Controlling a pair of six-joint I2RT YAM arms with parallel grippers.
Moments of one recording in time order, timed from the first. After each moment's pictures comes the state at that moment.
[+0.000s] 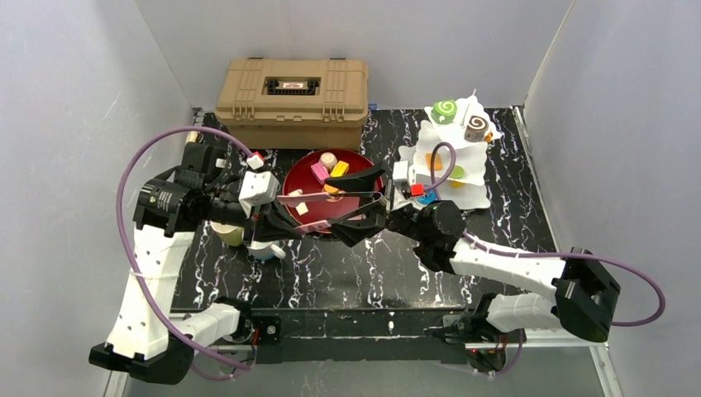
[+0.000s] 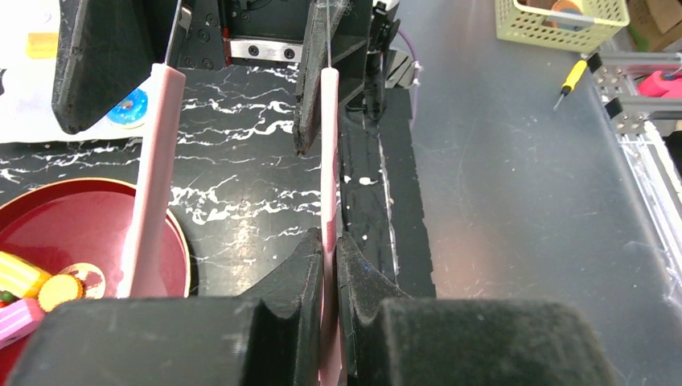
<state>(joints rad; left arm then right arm) -0.27 1.07 1.55 -1.49 1.22 0.91 1.06 1.22 0.73 1.07 -0.33 0.27</state>
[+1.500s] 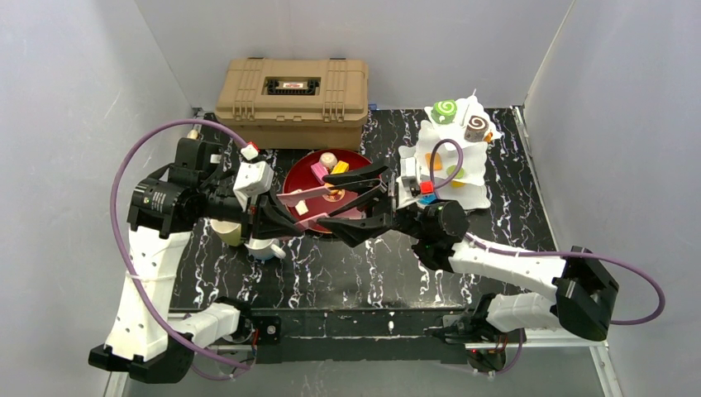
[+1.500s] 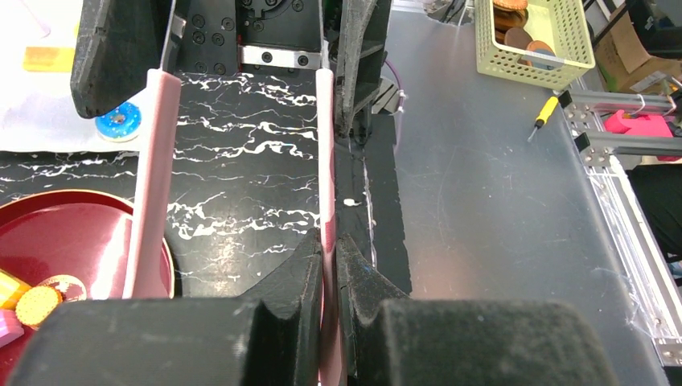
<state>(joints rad) -0.27 1.08 1.60 -1.48 1.27 0.78 1.06 1.24 0.77 1.16 -0.37 0.34</state>
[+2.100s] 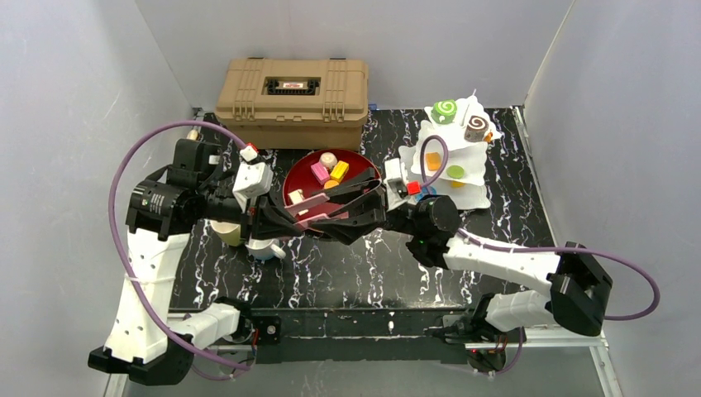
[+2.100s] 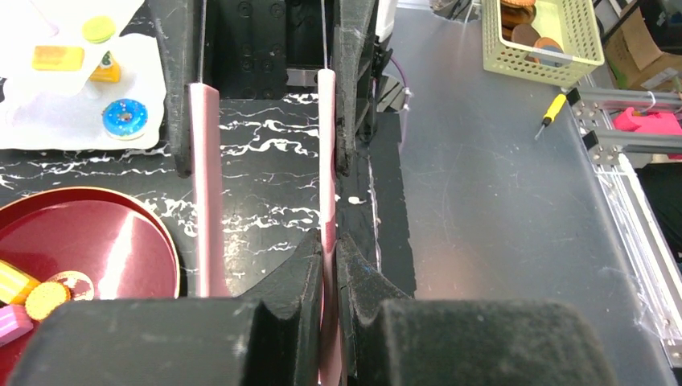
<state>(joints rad) -0.27 1.07 1.60 -1.47 1.26 0.78 1.07 1.29 0.83 1.12 -0.49 0.34</state>
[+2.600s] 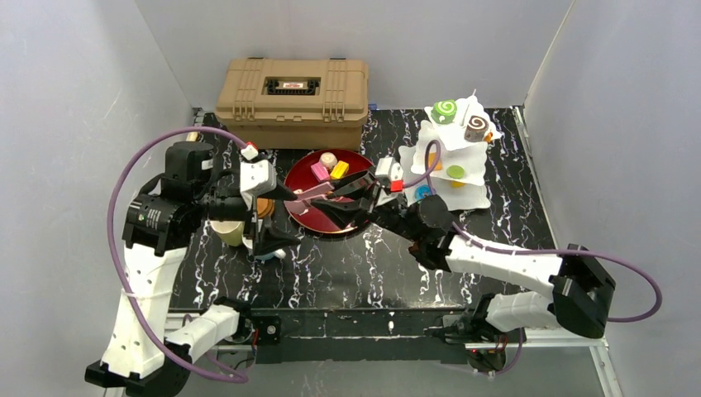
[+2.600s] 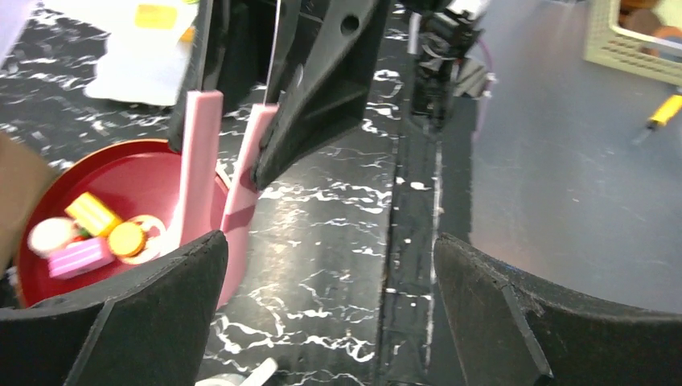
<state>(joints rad) -0.26 1.00 1.54 -1.29 1.09 0.64 1.08 1.25 0.79 0.94 -0.24 0.18</state>
